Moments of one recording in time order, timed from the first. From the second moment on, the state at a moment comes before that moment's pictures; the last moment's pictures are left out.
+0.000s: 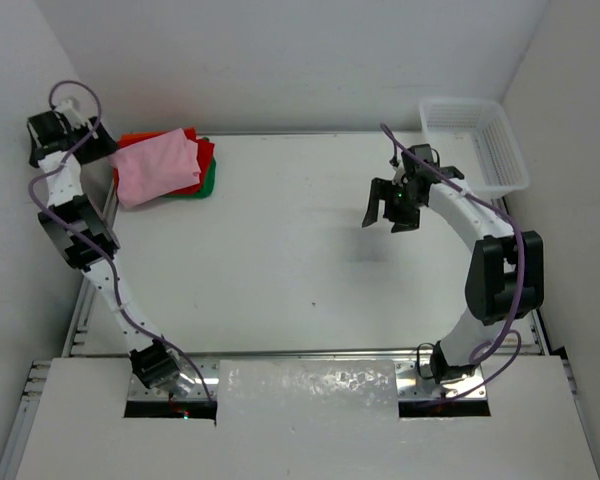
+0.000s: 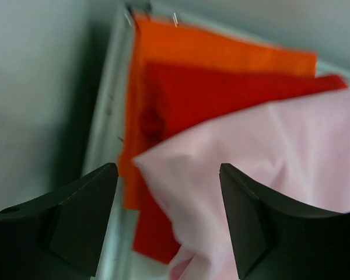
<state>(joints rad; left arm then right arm) 0.55 2.45 2.34 -0.49 0.45 -0.02 0.15 1.70 1.27 -0.72 -0.26 0.29</state>
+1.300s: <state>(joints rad) 0.46 2.48 2.09 0.04 0.22 0.16 0.16 1.77 1.29 -0.79 -0.23 0.30</state>
